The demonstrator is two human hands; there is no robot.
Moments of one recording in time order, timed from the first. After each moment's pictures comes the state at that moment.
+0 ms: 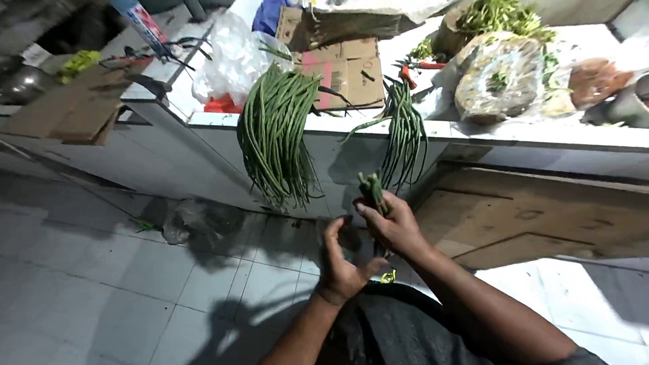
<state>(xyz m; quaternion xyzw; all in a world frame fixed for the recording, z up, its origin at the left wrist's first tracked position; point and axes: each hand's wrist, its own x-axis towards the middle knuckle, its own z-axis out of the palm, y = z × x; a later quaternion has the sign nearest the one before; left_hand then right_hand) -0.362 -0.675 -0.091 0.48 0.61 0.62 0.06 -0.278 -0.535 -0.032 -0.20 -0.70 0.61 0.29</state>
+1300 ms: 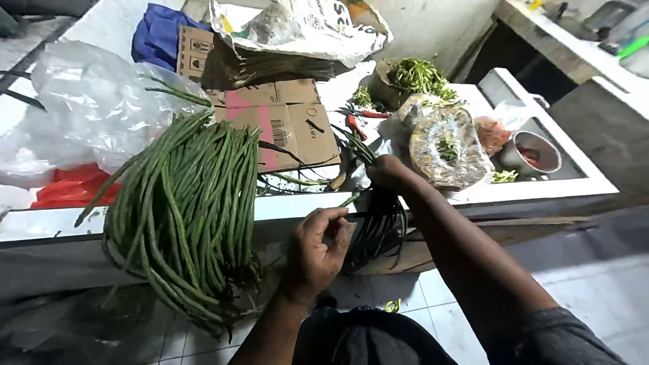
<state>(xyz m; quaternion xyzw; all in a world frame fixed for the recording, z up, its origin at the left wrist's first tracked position) -0.526 -0.466 -0.023 0.57 0.50 0.63 0.17 -0.390 -0.229 0.004 -0.60 -0.74 0.28 -0.04</state>
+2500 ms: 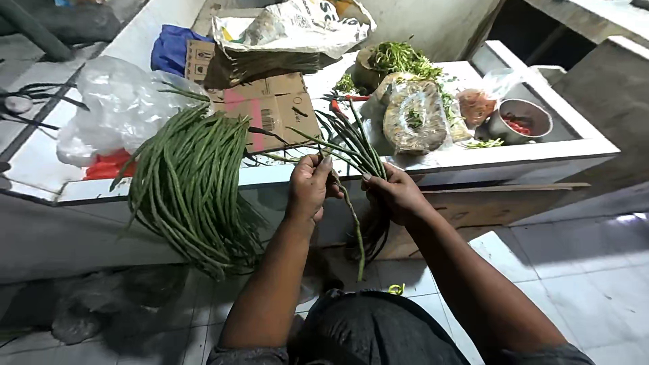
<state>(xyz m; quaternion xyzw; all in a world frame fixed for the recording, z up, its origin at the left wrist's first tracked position) -0.451 -0.442 0.020 0.30 0.50 0.67 0.46 -0.266 -0.371 0.005 -0.33 -0.55 0.70 0.32</state>
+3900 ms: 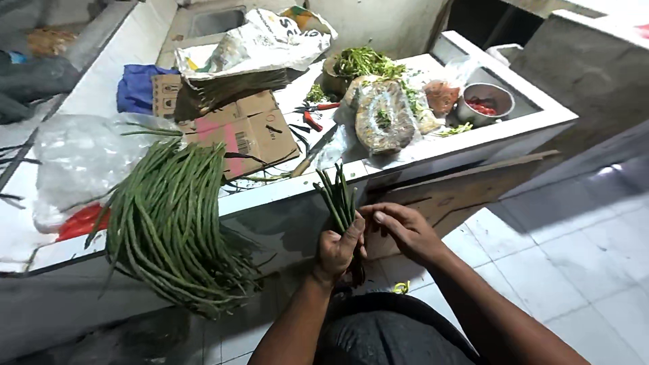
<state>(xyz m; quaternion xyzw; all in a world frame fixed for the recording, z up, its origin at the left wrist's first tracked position) -0.377 -0.484 -0.038 0.42 0.30 0.66 0.55 -0.202 -0.432 -0.008 -0.32 -0.71 0.52 0.36</state>
